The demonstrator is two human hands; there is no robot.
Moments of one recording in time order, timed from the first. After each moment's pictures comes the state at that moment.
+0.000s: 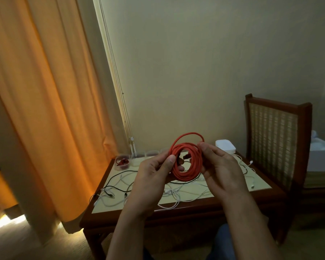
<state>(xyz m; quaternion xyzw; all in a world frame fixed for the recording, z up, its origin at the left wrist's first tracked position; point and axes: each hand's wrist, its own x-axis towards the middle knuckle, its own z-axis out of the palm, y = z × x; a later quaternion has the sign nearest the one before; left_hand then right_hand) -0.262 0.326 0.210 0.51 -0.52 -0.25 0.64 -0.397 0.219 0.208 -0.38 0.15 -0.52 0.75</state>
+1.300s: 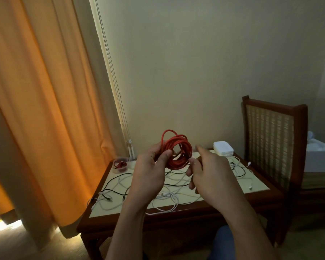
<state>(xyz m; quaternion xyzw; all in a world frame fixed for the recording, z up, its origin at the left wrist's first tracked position) -0.261 0.309 0.228 0.57 -0.54 -0.10 0.61 -0.405 0.253 0.223 -0.80 0.36 -0.43 0.21</state>
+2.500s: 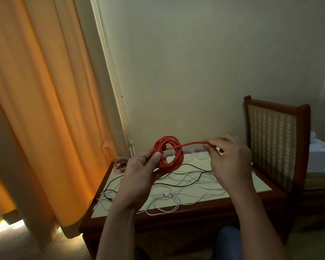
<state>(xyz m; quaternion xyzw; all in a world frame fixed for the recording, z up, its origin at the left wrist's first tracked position) -0.231 0.314 0.214 0.48 -0.46 -0.29 0.69 -0.412 0.189 0.210 -0.74 0.33 -0.59 0.02</state>
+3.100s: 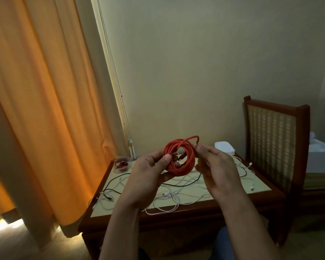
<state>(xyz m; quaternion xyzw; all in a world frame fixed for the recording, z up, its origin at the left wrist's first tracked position) -0.243 0.314 0.217 0.45 -0.48 -0.35 0.67 -0.389 0.211 0.207 -0.49 0.20 -0.52 0.67</state>
